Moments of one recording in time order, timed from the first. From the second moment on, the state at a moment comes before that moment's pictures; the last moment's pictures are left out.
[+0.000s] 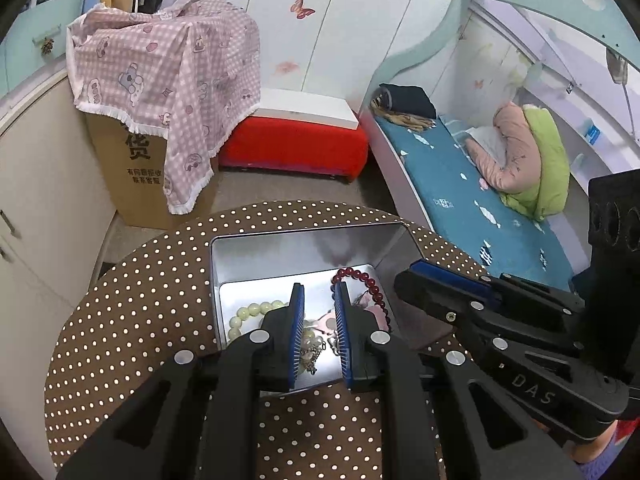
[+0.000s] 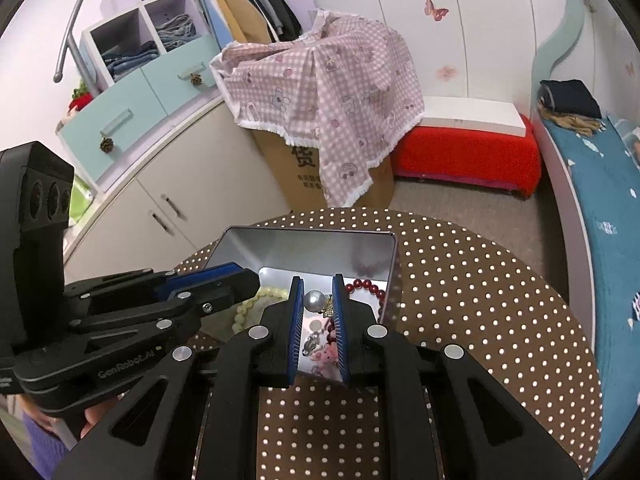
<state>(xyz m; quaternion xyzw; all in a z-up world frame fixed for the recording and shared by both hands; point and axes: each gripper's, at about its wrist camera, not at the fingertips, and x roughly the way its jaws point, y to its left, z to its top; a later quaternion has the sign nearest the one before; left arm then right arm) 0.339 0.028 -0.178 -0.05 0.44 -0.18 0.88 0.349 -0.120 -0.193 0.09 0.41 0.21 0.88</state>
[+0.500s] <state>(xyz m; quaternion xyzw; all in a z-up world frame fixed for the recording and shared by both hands) 0.323 0.030 -0.164 -0.05 0.42 -0.17 0.89 0.336 -0.125 -0.181 0.09 0.40 0.20 0.89</state>
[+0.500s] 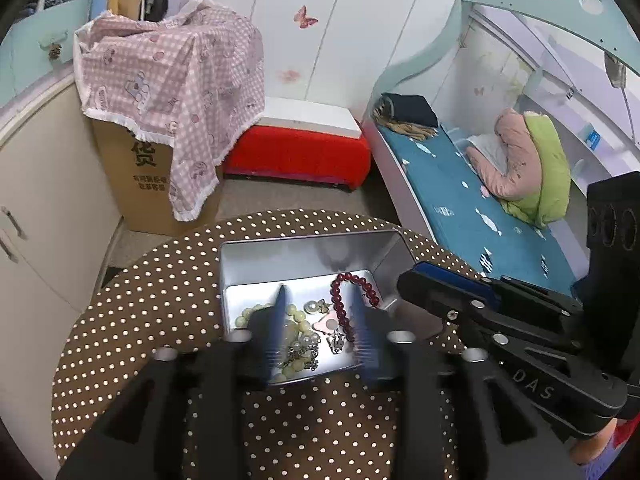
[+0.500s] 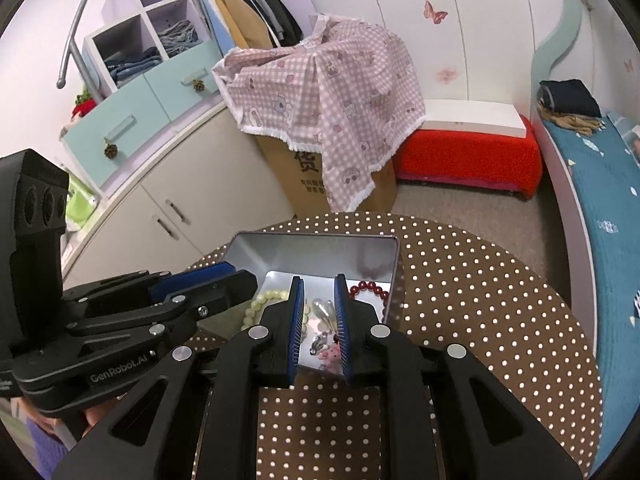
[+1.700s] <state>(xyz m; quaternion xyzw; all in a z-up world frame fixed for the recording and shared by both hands) 0.054 0.025 -0.016 0.02 0.15 -0.05 0.99 0.052 -0.136 -0.017 -0.03 0.17 0.12 0.98</state>
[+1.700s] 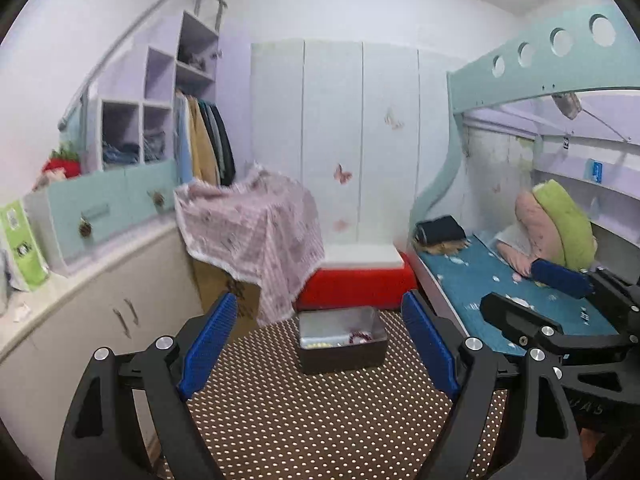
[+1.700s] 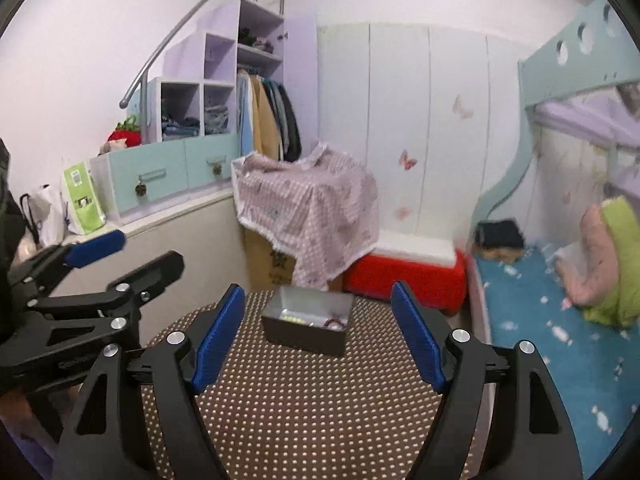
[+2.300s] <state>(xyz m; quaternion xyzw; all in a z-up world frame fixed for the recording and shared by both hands) -0.003 0.010 0.004 0.03 0.06 -0.02 1.00 -0.005 -0.136 0.015 -0.05 0.09 0.07 0.99</state>
